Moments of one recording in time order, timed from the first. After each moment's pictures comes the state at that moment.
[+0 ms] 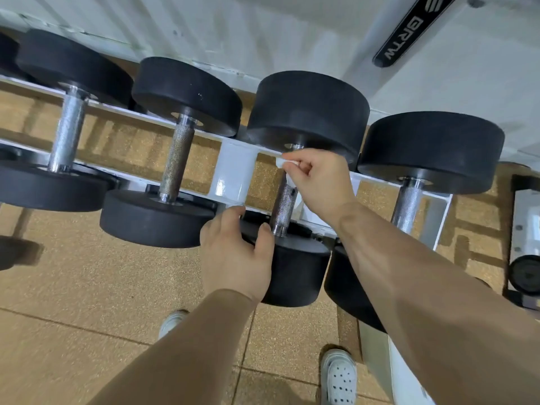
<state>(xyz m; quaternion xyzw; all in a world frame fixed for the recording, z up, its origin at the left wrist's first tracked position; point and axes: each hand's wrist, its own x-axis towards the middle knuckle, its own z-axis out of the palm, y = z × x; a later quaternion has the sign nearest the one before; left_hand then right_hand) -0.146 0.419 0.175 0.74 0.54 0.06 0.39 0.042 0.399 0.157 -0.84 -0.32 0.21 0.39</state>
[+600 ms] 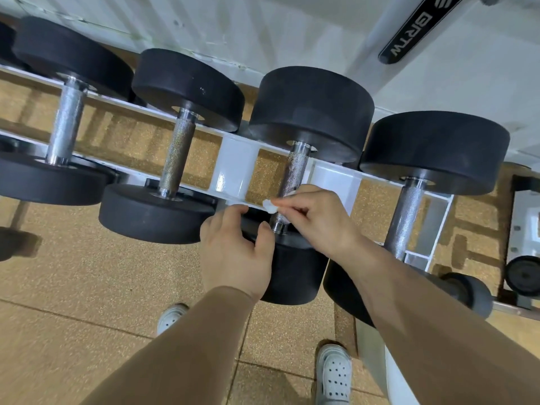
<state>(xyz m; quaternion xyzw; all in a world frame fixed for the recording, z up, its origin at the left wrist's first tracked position) -0.147 0.420 0.171 0.75 0.53 0.09 0.39 0.013 0.355 0.147 -0.78 -0.45 0.28 0.33</state>
